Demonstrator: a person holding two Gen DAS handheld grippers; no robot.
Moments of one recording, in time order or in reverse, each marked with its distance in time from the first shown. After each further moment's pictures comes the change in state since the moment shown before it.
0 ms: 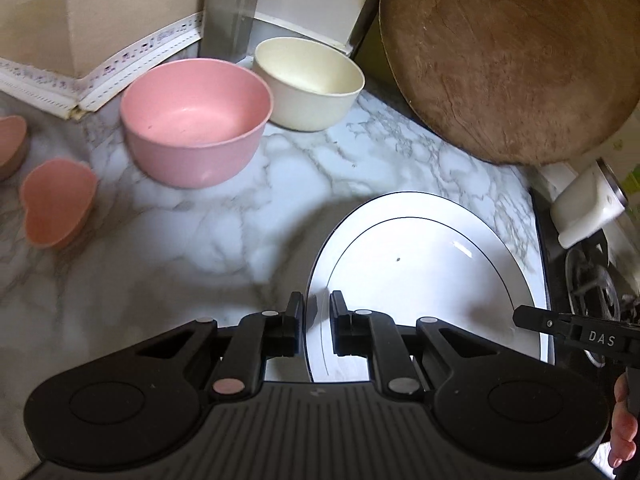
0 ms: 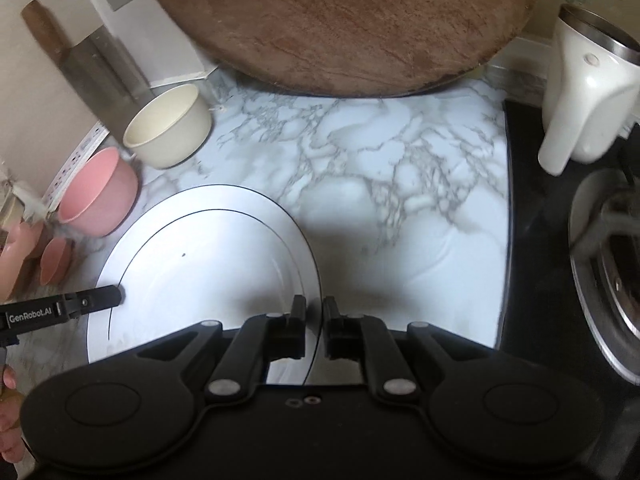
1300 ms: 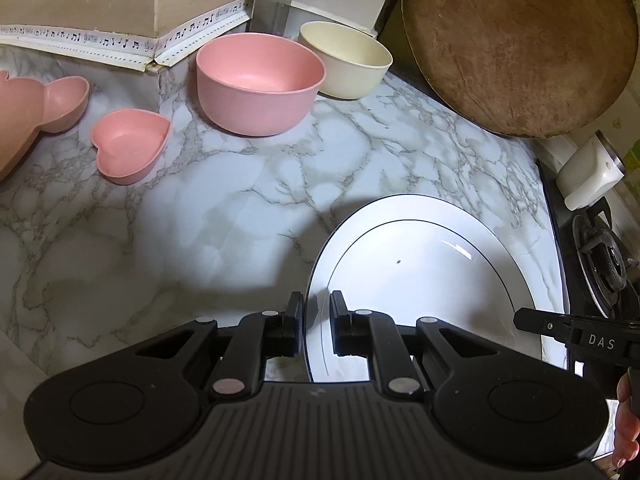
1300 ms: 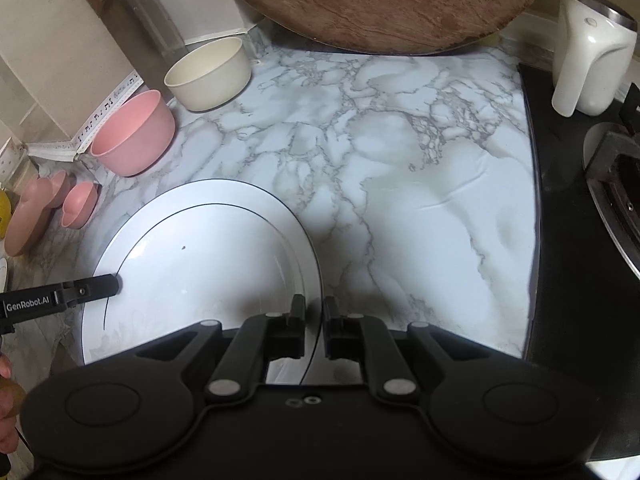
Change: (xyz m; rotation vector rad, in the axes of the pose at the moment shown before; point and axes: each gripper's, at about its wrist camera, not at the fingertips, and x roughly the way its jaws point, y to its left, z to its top) left arm -0.034 0.035 -0.040 0.015 0.009 0.025; right arm -0.009 0.033 -0.051 -0.004 0.026 0.006
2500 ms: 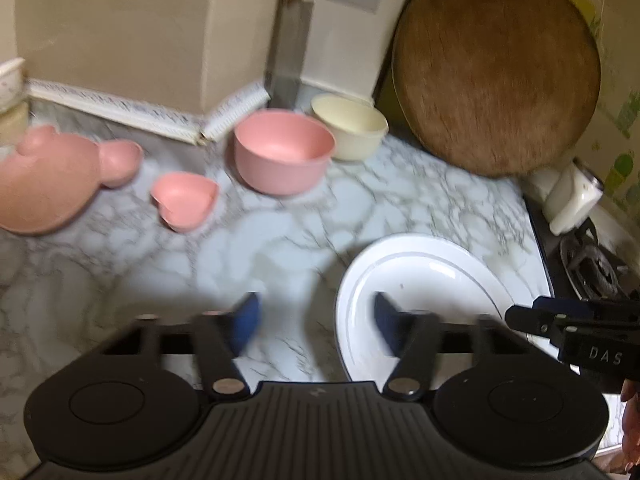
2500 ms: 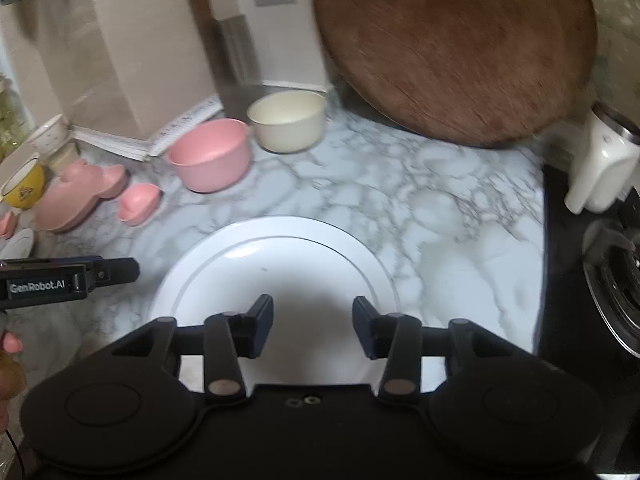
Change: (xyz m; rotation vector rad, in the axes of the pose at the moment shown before) left arm -0.072 0.014 -0.021 0.048 -0.216 0.034; right arm -0.050 0.077 -0.021 -0.229 -0.187 -0.008
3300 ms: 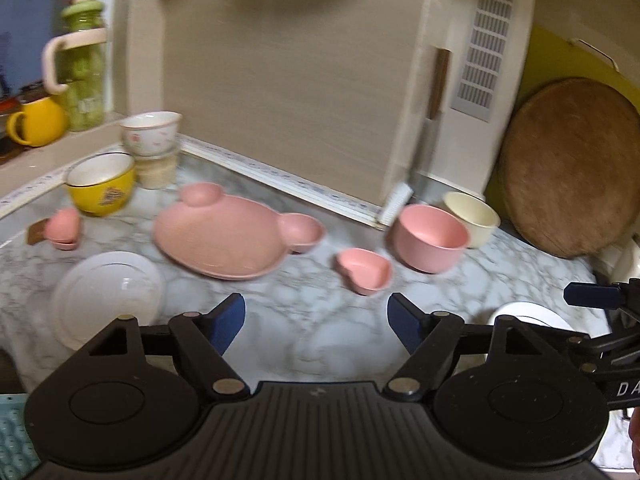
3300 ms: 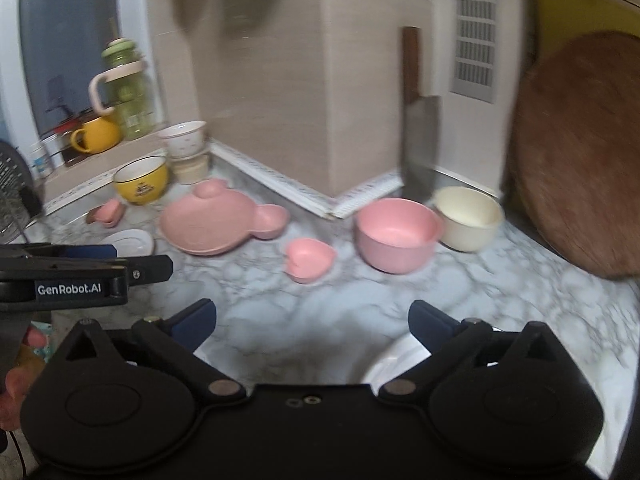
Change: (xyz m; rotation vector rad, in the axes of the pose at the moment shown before) left arm -0.108 0.105 -0.014 -0.085 -0.234 0.236; right arm -0.008 0.158 0.025 -0.273 -0.162 0.213
